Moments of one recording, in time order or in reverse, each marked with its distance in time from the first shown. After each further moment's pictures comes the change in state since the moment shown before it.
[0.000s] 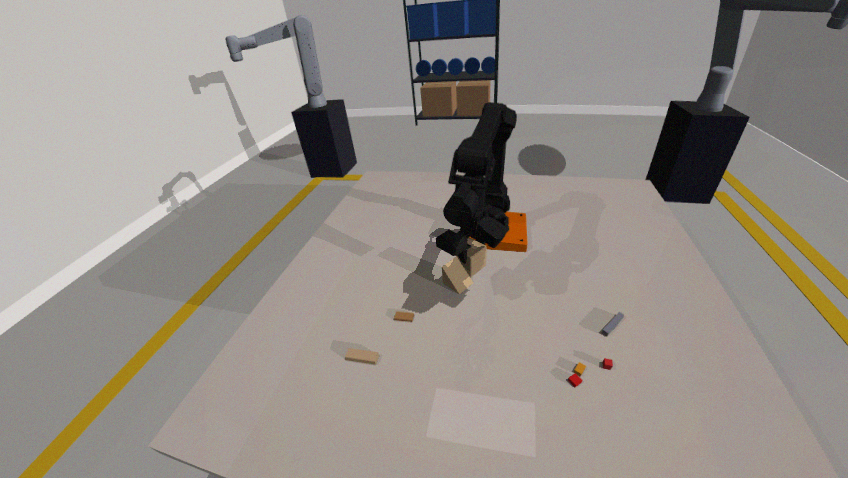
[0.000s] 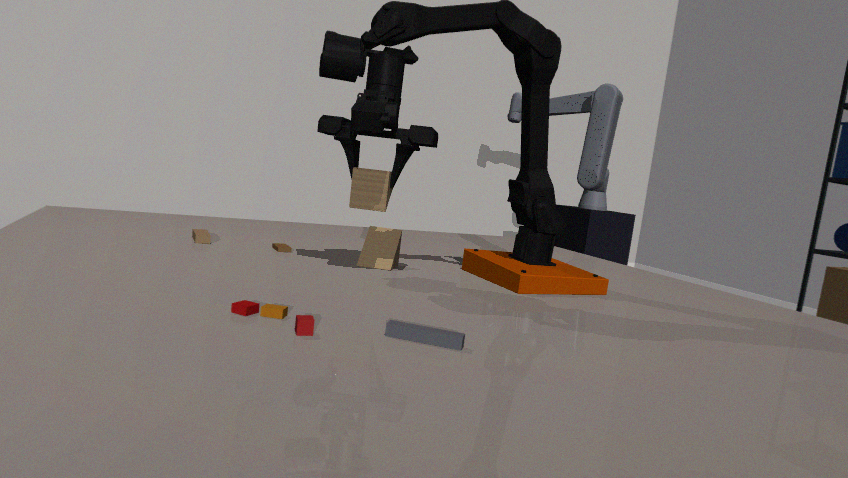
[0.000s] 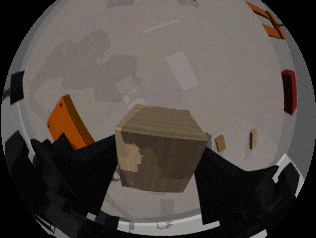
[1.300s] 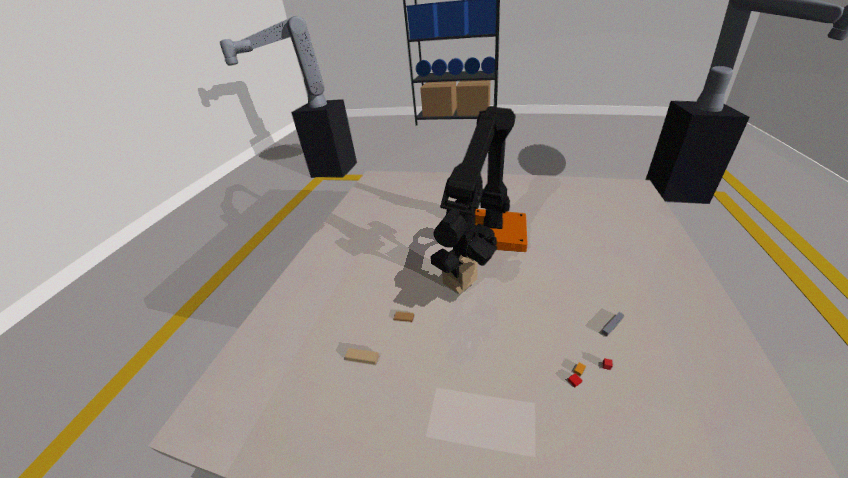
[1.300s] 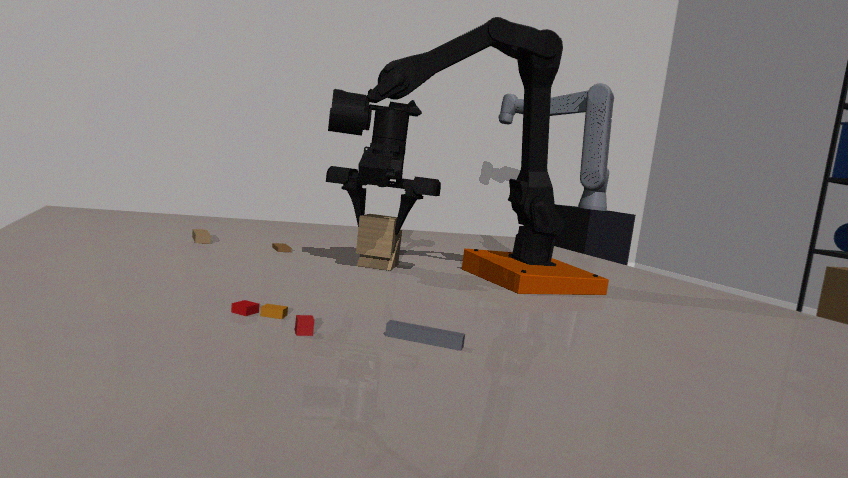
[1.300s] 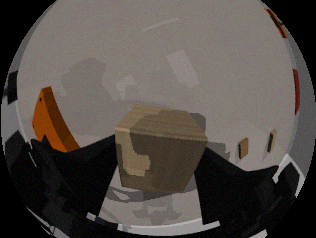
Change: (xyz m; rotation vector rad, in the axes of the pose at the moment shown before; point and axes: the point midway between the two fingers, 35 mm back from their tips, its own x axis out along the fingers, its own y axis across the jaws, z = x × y) arm 0.078 0.010 -0.036 0.002 0.002 0.000
